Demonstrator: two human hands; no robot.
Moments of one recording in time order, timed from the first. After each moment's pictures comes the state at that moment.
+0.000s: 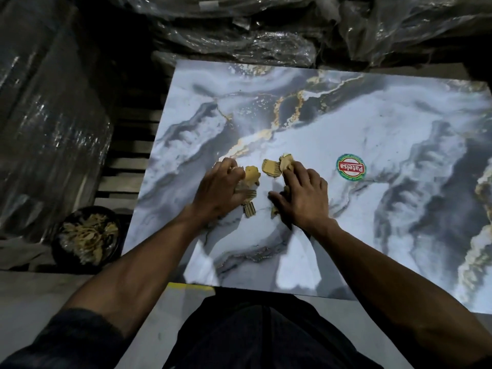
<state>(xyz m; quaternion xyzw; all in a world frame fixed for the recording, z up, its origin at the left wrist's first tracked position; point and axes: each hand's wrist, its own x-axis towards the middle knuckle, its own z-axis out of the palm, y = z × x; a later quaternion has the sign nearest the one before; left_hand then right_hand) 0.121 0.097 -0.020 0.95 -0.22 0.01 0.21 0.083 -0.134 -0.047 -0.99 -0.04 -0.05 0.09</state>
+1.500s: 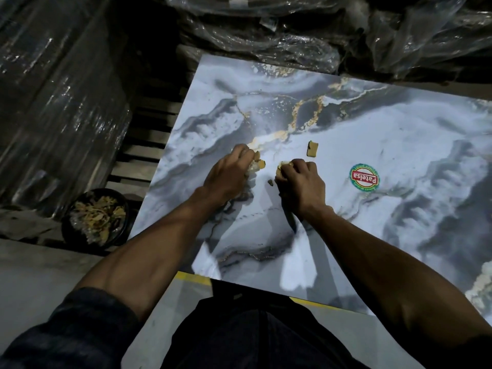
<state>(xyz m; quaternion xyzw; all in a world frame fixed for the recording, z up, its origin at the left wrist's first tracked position) 0.126 0.092 -0.001 0.96 -0.18 0.05 0.19 0.116 -0.115 -0.029 -0.99 -0.13 0.01 0.09</state>
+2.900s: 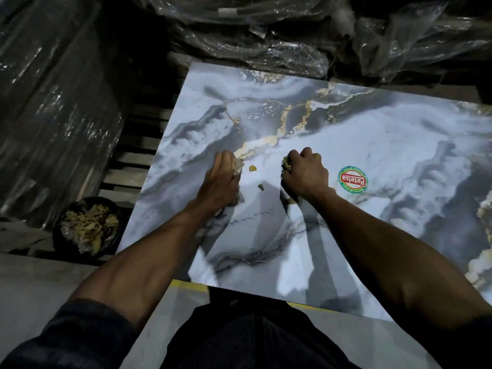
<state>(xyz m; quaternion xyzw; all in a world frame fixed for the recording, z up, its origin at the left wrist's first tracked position) 0.123 0.085 -0.016 0.94 -0.06 0.02 0.33 0.156 -0.131 -0.009 -0.99 0.01 0.08 0.12</state>
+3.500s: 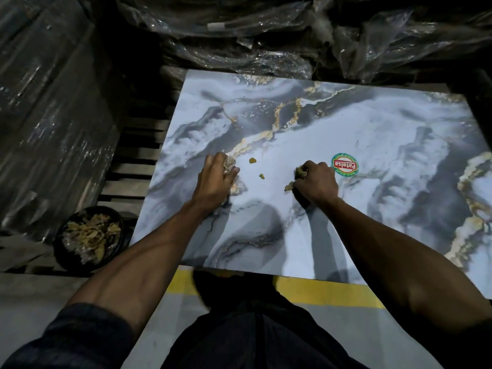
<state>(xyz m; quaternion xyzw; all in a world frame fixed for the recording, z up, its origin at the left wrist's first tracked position) 0.097 0.109 -0.002 0.93 -0.03 0.00 0.36 0.098 -0.144 -0.004 -0.96 0.15 0.09 0.21</state>
